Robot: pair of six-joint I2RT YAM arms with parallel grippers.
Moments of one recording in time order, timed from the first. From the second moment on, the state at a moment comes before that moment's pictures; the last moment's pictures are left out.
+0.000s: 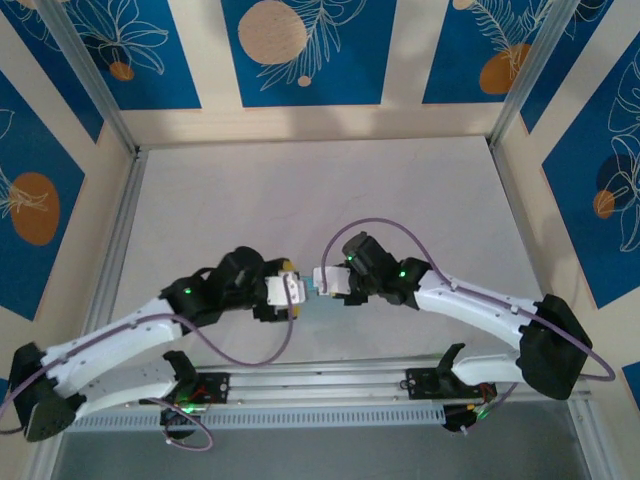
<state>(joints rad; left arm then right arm) -0.92 0.93 0.77 -0.47 0.11 0.60 0.84 1.25 0.80 -0.46 -0.08 -0.79</state>
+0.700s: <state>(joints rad) -0.54 1.06 1.08 -0.83 0.22 -0.64 0.77 1.10 0.82 -0.63 -0.18 -0.83</state>
